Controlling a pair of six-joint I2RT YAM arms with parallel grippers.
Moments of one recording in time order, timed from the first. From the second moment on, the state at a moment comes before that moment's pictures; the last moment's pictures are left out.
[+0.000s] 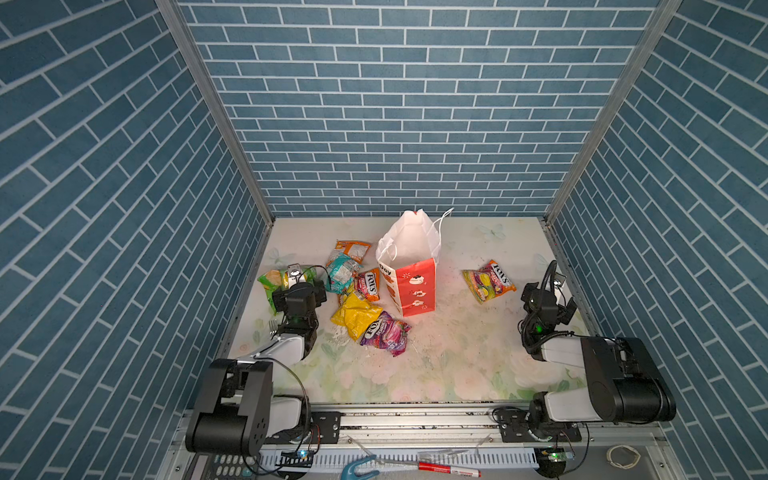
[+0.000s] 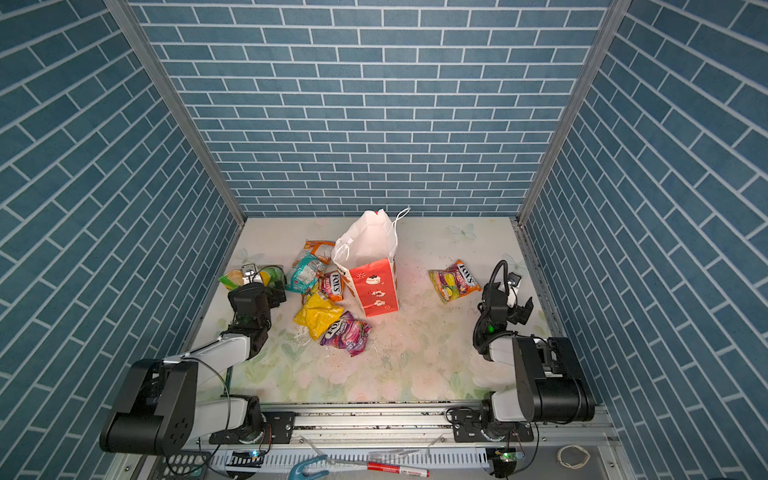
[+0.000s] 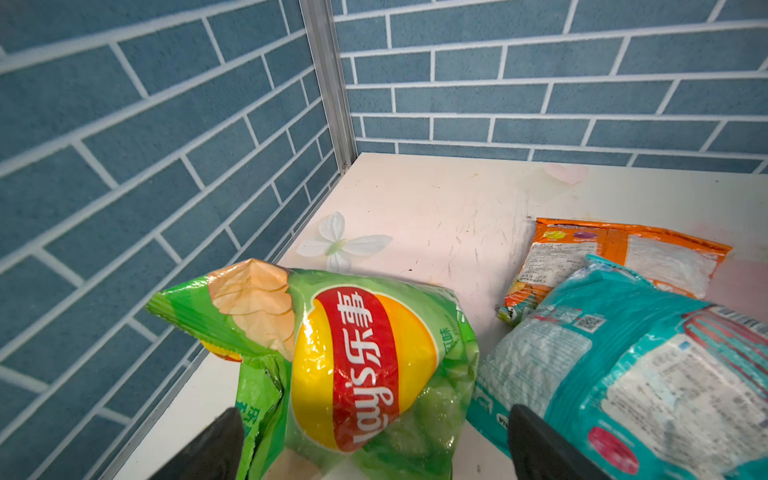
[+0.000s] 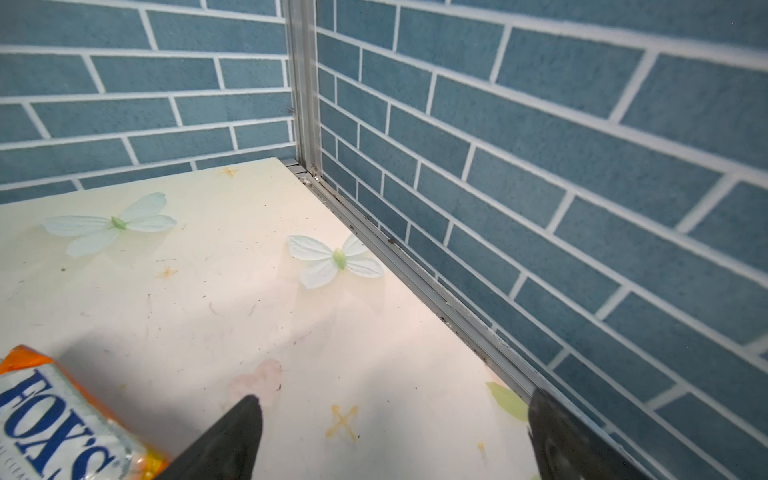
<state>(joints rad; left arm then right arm) -0.08 1.31 0.34 0.59 -0.46 -0.06 0.05 1.41 0.29 0.82 0.68 0.11</state>
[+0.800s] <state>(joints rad) -0.08 1.48 0.46 0.62 -0.45 -0.02 -0.02 1.46 0.34 0.78 0.37 0.12</state>
